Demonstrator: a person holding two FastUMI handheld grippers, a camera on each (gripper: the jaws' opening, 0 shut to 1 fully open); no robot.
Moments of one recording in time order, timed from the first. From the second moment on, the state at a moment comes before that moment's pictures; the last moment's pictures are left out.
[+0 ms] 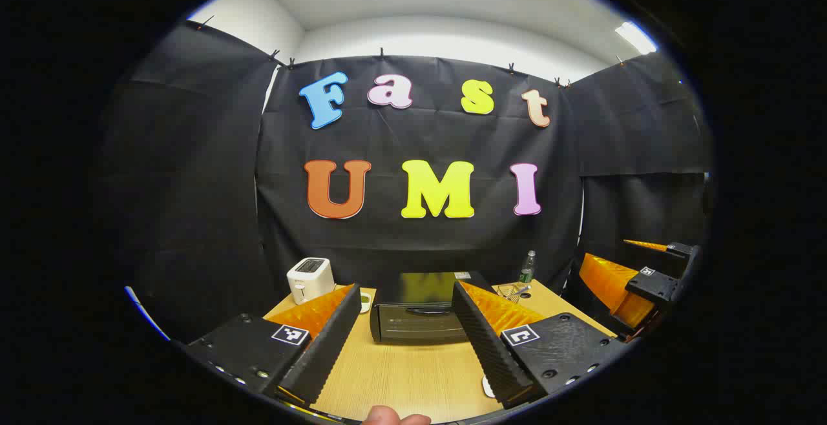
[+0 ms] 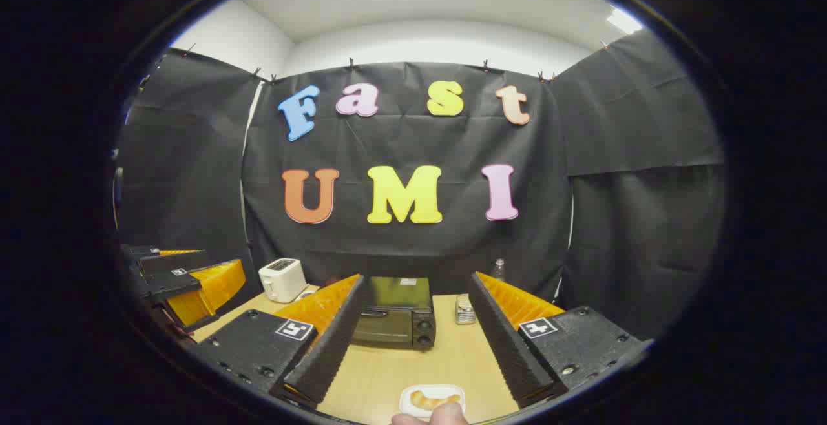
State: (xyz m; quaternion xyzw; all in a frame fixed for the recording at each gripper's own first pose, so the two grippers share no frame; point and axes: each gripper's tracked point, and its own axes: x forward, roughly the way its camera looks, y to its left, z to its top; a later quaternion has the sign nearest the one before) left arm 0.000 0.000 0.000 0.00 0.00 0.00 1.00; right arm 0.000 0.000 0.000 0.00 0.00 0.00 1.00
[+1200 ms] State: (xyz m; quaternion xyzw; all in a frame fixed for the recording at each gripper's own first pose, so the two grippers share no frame) left arm -0.001 -0.006 -0.004 -0.01 0.00 0.01 1.00; right arm 0.001 -0.013 -0.007 0.02 0.01 -0.01 1.00
